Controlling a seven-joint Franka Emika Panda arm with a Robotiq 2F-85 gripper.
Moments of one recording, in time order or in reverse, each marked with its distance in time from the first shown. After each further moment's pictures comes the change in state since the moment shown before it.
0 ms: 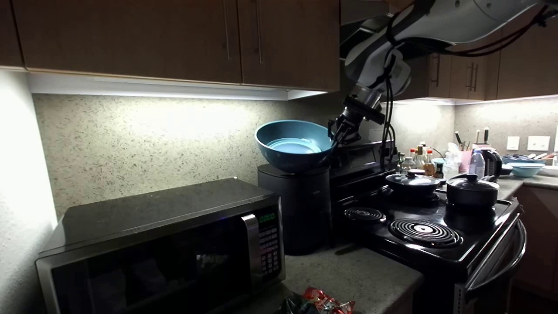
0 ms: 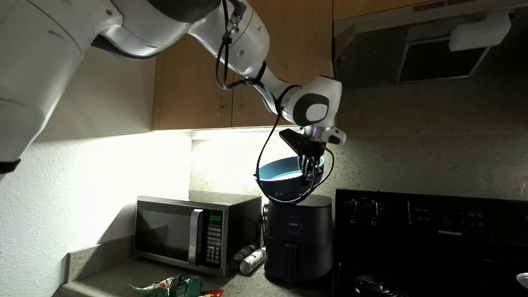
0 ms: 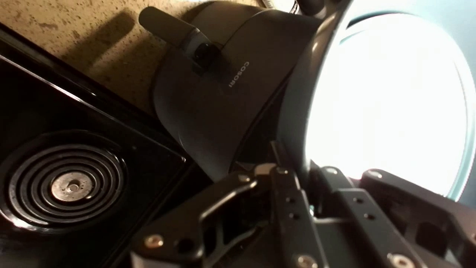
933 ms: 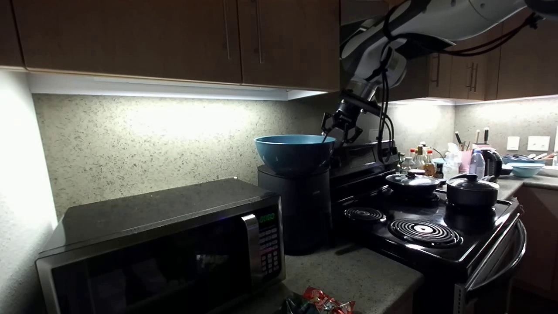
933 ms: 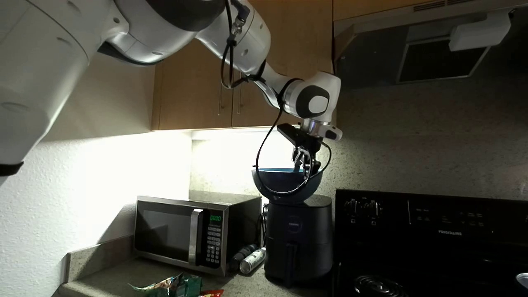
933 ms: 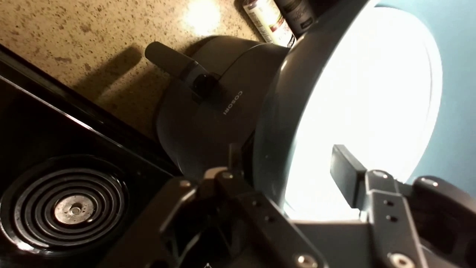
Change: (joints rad) arm -0.003 0.034 0.004 0.109 -0.034 -0.169 0.060
